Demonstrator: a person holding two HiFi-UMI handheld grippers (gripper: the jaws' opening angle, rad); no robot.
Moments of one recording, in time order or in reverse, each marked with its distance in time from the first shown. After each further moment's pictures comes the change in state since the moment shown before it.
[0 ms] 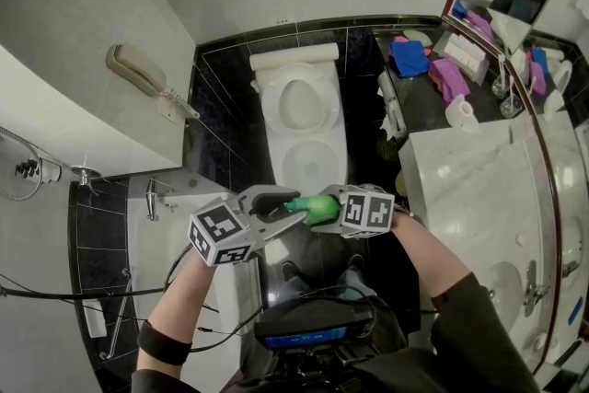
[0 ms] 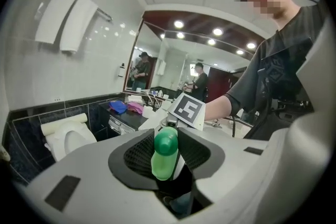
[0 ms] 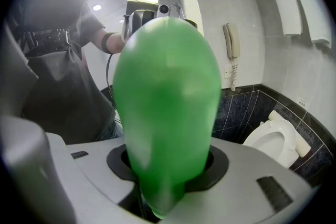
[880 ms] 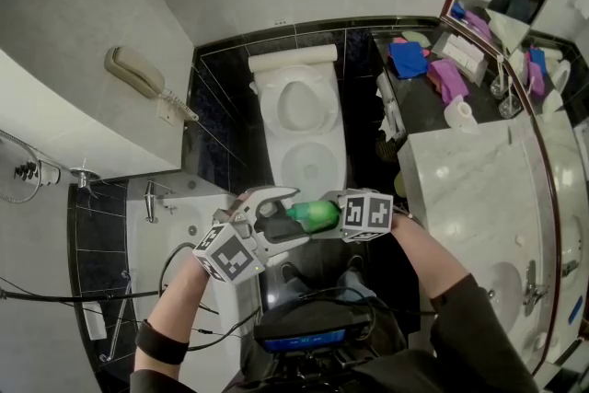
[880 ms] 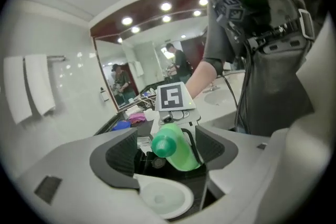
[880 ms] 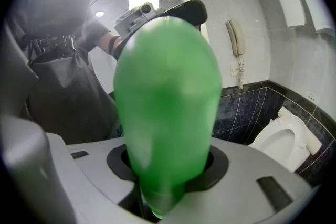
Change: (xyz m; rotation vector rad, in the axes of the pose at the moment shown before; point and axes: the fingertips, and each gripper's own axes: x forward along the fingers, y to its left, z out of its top) left arm 0.005 -0.027 -0.002 0.559 0.076 0.037; right arm 0.004 0.014 -0.001 0.014 -0.014 0.082
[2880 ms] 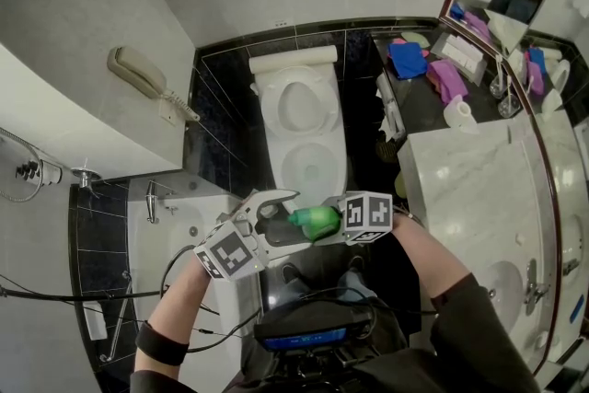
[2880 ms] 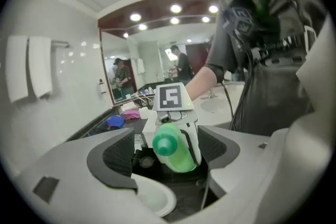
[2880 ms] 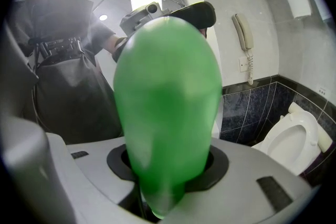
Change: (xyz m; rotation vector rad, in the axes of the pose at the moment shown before) left arm -0.001 -0.014 -0.007 -0.101 -0.015 -0.074; right arm 0.006 0.021 -0.005 0.012 0.014 0.094
